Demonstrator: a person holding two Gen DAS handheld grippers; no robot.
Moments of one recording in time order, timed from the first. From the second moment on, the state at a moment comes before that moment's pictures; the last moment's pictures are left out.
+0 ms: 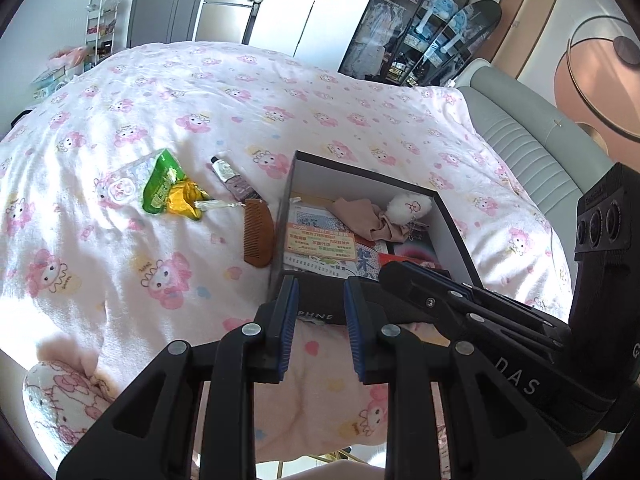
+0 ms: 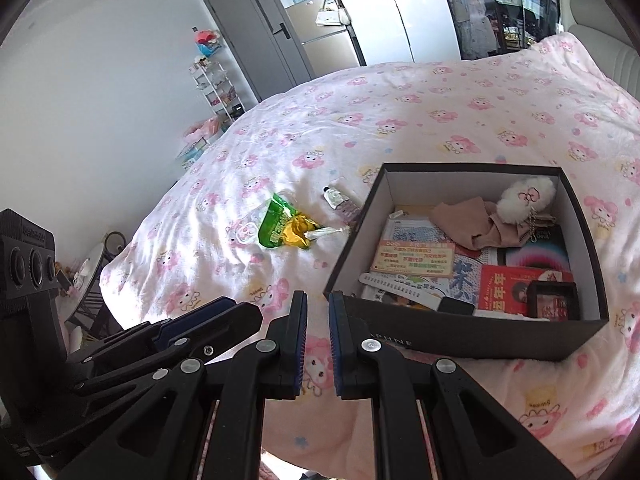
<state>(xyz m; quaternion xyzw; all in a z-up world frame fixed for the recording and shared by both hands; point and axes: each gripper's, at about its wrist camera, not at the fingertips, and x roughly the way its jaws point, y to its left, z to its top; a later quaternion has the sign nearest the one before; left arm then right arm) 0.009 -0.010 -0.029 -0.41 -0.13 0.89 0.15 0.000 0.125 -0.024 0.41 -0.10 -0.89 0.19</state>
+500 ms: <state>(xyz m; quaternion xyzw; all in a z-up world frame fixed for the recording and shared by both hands) -0.045 -0.125 -0.079 -0.41 -0.17 0.89 0.07 -0.089 0.012 -0.065 0.47 -0.07 -0.84 0.26</state>
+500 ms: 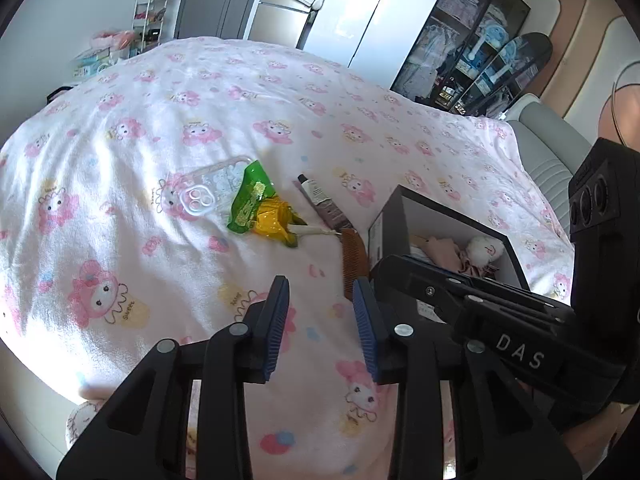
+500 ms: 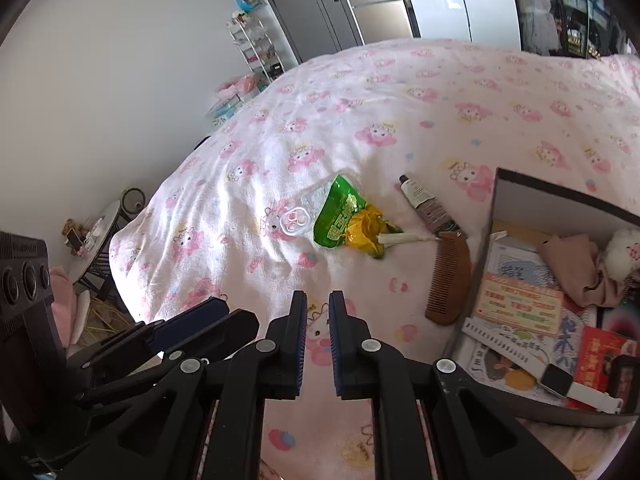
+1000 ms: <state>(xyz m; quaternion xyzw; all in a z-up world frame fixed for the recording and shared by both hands) -0.169 -0.221 -0.199 -0.44 -0.29 0.85 0.00 -0.209 -0.051 -0.154 0.53 -0.08 -0.82 0.21</state>
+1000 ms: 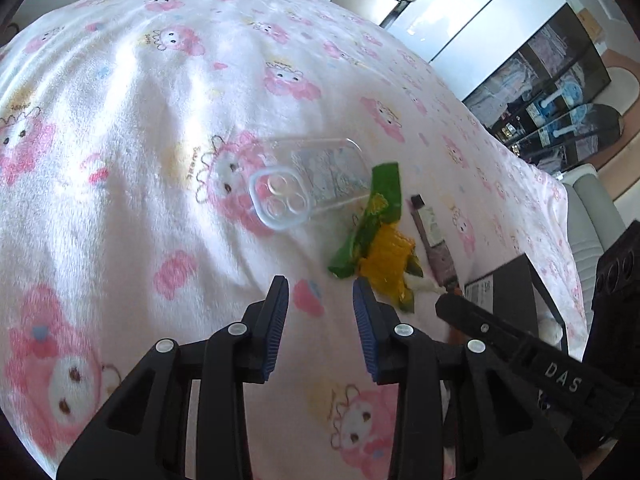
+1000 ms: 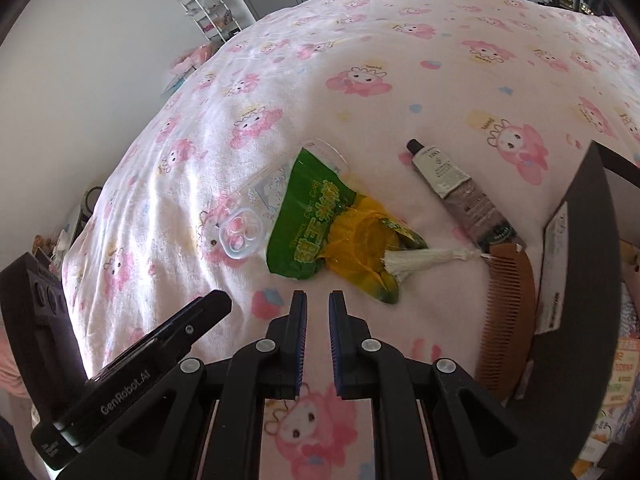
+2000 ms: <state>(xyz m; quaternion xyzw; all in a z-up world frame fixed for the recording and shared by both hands) -0.093 -0.222 -0.217 -0.43 -0.46 0.78 0.03 -0.114 -0.045 -0.159 0.54 -0.08 -0.80 0.25</state>
